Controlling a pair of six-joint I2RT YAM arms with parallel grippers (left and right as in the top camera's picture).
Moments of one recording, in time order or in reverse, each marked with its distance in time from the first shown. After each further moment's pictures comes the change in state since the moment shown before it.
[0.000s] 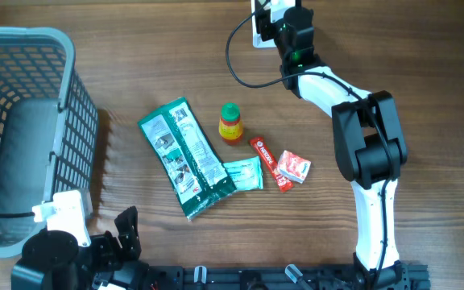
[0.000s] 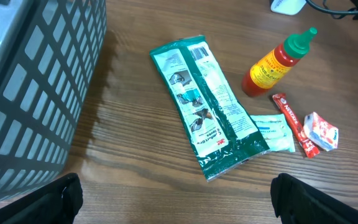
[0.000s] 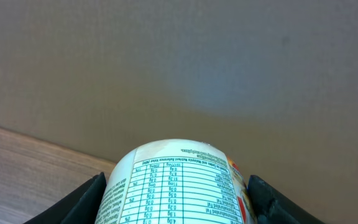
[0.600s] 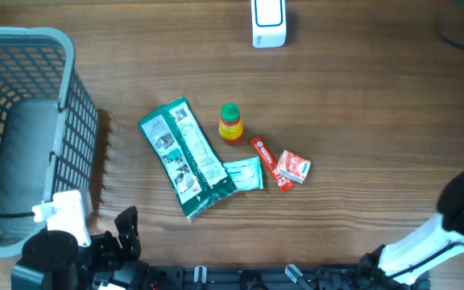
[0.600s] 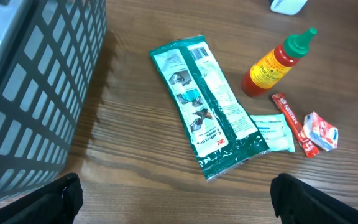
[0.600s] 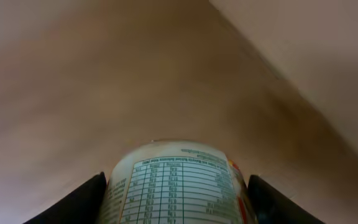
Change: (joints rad) left arm 0.000 0.000 0.000 0.001 0.000 0.000; right arm -0.874 -0.401 0.034 -1.065 0.030 0.134
